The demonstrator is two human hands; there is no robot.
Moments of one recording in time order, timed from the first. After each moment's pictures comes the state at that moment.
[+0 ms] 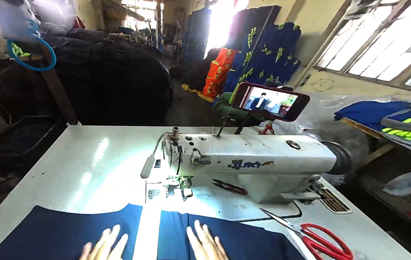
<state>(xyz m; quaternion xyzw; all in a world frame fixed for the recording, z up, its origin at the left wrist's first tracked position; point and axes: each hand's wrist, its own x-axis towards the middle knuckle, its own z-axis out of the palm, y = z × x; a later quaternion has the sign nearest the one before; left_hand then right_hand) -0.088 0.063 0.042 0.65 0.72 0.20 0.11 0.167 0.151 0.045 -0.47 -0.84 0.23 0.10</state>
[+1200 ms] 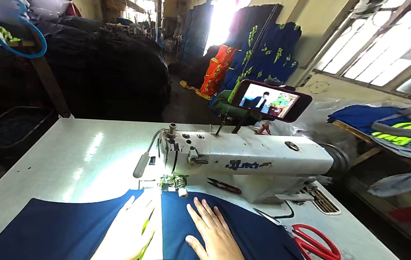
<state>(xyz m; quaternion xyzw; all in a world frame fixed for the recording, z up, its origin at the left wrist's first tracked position) -0.076 0.170 0.005 0.76 0.61 0.16 0.14 0.195 0.211 0.010 -0.45 -0.88 0.10 0.10</state>
